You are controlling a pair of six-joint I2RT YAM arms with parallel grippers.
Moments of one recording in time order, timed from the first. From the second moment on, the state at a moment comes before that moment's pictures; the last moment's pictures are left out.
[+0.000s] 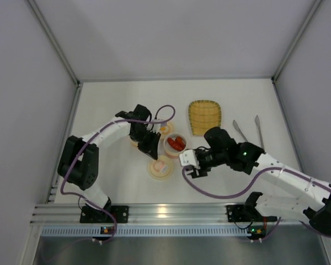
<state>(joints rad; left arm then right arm) -0.46 1.68 1.19 -0.85 0.57 0.05 0.85 1.02 0.92 -0.64 -0.54 -0.78</state>
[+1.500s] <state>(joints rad) -0.47 1.78 1.18 -0.81 0.61 -0.03 1.06 1.71 0.97 -0.30 -0.35 -1.21</state>
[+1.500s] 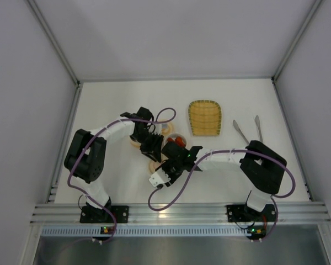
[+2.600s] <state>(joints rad) -0.46 1.82 1.15 -0.76 0.55 -0.06 1.06 1.72 1.01 -0.35 -0.37 -1.23</state>
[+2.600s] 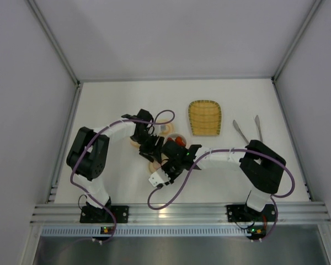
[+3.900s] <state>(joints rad) -0.47 1.84 1.13 -0.77 0.72 -0.04 1.06 1.74 1.06 -0.46 -0.42 -1.22</state>
